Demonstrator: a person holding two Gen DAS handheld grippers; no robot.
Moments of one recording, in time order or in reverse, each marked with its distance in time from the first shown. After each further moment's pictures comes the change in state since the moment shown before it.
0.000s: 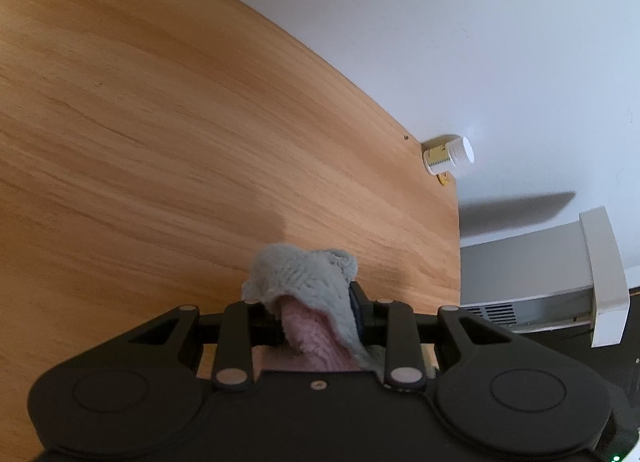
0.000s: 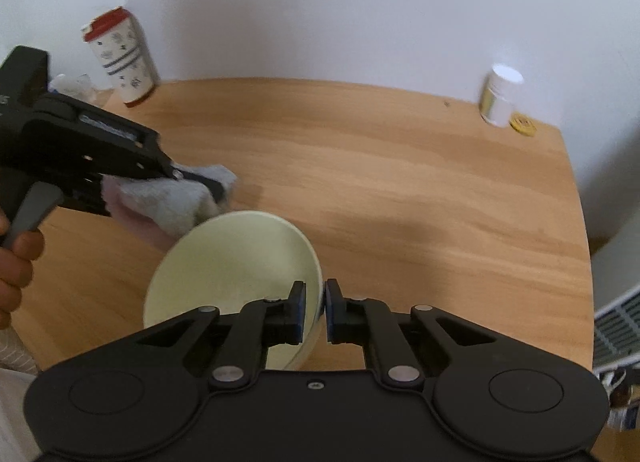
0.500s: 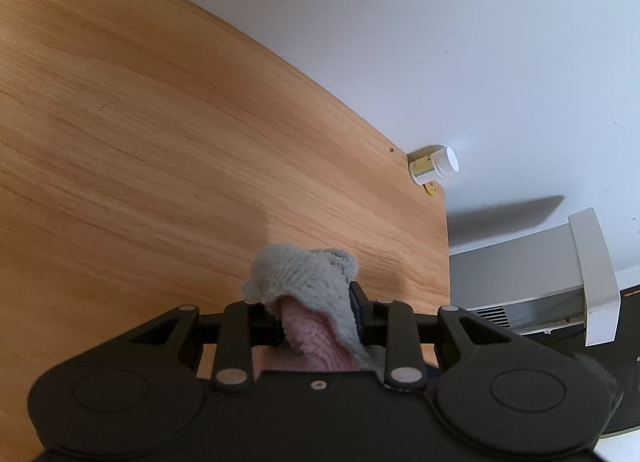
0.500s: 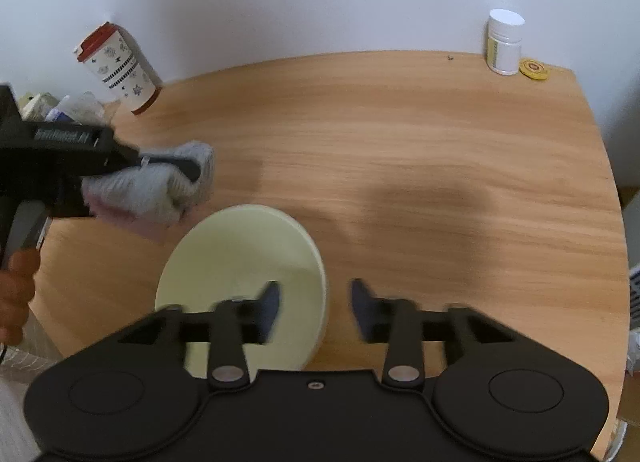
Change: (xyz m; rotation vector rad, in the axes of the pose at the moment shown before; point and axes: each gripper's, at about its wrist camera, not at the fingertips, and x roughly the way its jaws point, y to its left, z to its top) left arm -0.021 -0.003 -0.007 0.017 -0.040 -0.006; right arm 0.017 -0.027 0.007 0.056 0.083 0.150
